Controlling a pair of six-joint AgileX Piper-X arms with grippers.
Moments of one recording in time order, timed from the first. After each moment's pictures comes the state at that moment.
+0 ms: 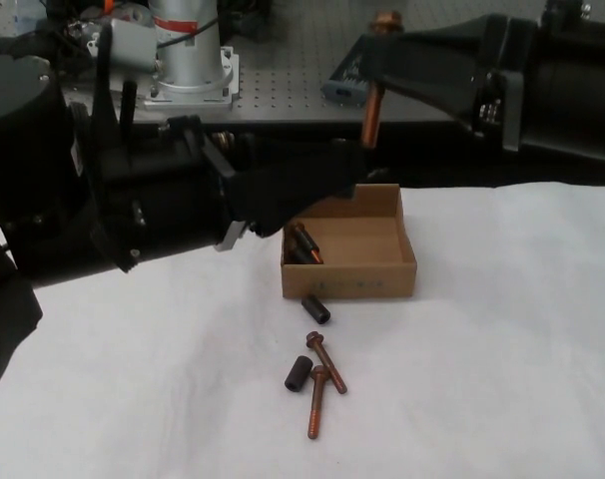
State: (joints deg) left arm -30.9 70.9 -39.9 -36.2 41.4 -34.8; right arm 34.8 66.2 -48.6 -11.0 -32.8 35.6
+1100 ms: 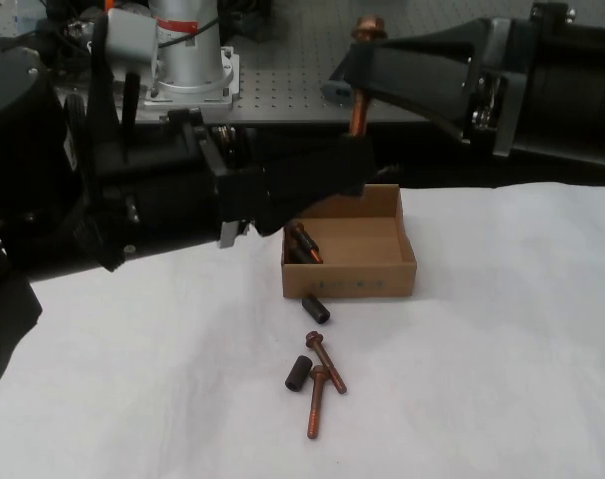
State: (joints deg) left arm -30.6 70.9 -39.9 -39.2 44.9 -36.3; right arm 34.8 67.5 -48.6 -12.3 -38.3 38.5
